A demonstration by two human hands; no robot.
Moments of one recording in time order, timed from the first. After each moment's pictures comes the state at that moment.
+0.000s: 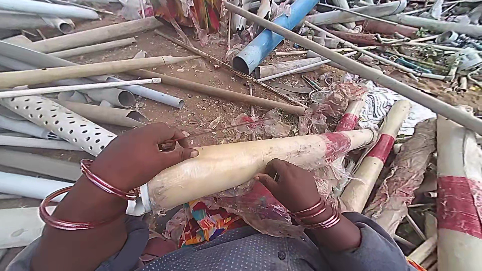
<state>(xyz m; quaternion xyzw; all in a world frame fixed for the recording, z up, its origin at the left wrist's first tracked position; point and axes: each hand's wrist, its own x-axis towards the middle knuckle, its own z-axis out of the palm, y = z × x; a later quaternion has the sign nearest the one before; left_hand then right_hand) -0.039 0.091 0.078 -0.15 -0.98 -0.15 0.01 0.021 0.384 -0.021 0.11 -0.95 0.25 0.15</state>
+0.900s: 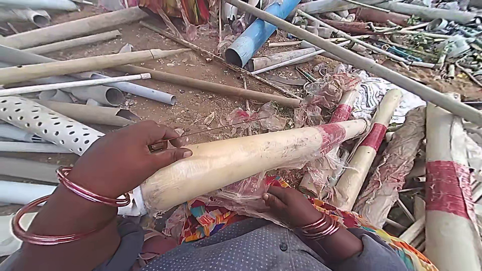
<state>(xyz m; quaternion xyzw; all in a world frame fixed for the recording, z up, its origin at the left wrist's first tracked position) -0.034 0.088 0.078 -0.17 -0.98 -0.14 0.01 0.058 0.410 -0.058 0.12 -0.87 0.43 -0.19</state>
